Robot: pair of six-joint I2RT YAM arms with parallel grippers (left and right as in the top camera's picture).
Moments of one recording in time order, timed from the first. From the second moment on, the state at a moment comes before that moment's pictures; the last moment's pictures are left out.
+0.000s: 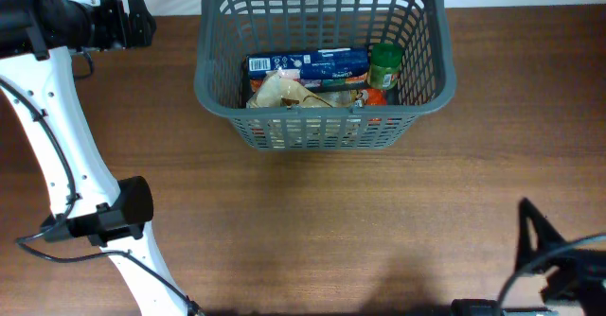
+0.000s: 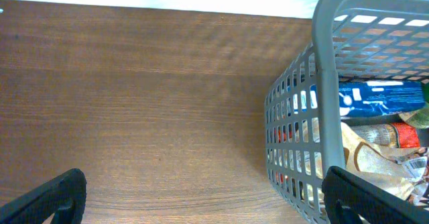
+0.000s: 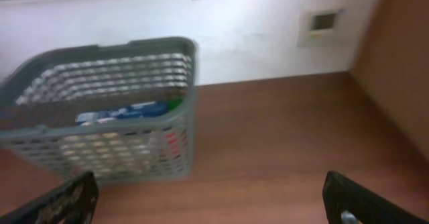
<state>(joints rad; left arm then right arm) 0.20 2.20 2.95 -1.69 0.23 0.09 -0.05 0.67 1.66 -1.32 -0.03 0.08</state>
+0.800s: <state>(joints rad) 0.20 2.20 2.95 -1.69 0.23 0.09 -0.05 0.56 1.27 -1.04 0.02 0.08</state>
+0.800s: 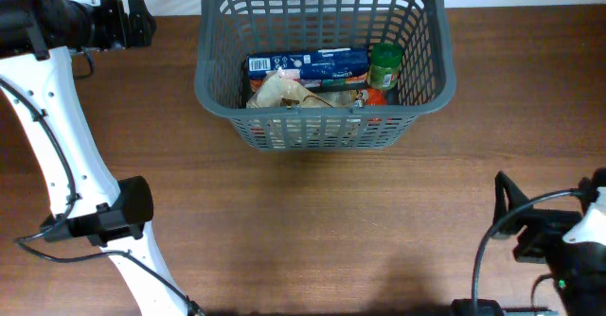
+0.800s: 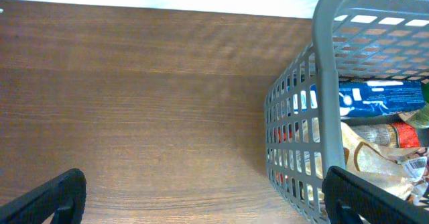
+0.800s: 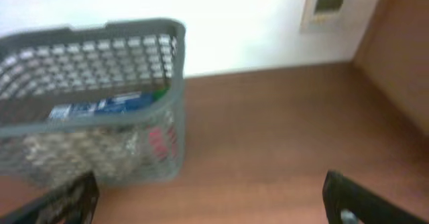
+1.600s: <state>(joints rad) 0.20 2.20 2.95 -1.69 0.23 0.09 -0.05 0.02 0.22 -0.55 0.00 0.08</state>
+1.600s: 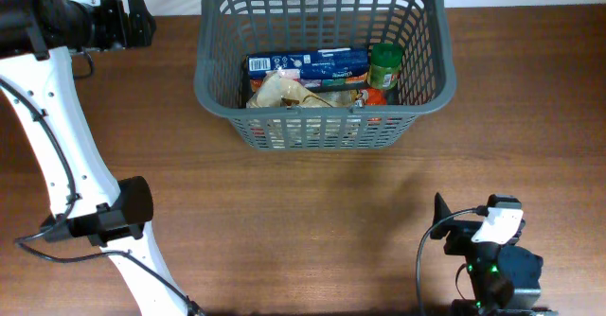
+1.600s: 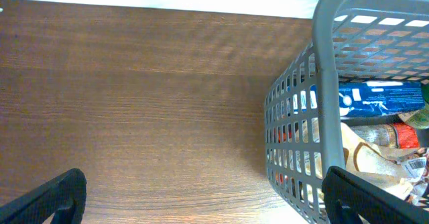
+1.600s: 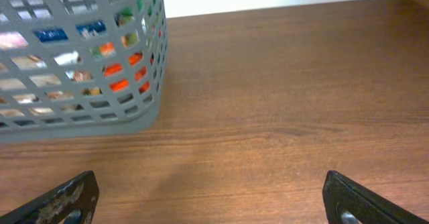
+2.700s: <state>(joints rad) 0.20 2.20 2.95 -1.69 0.23 0.09 -0.05 0.02 0.15 -0.54 -0.01 0.08</state>
